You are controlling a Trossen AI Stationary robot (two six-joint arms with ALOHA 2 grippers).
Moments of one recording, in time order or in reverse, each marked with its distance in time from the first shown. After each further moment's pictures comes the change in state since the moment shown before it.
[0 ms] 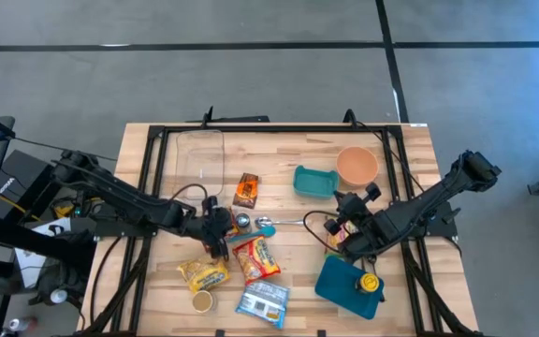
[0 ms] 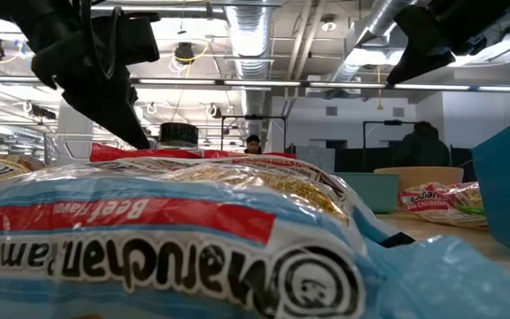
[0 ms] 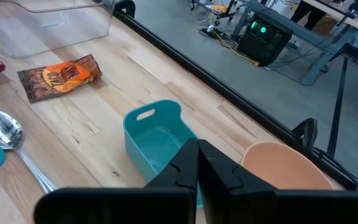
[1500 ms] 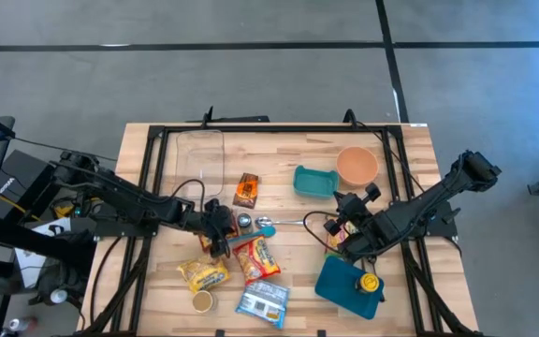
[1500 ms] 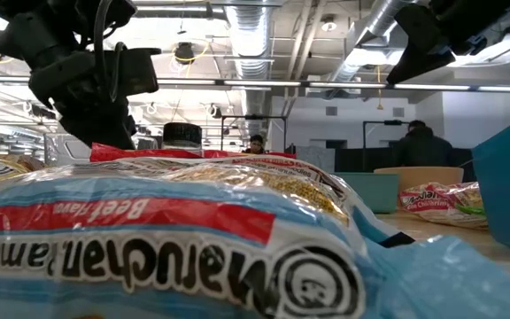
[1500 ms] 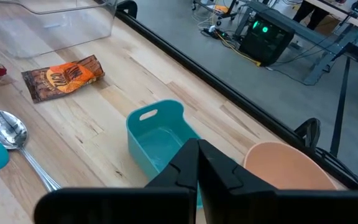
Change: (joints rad) left arm 0.087 0.005 -0.140 0.223 0.211 -0.010; right arm 0.001 0.000 0.000 0.008 -0.001 0.000
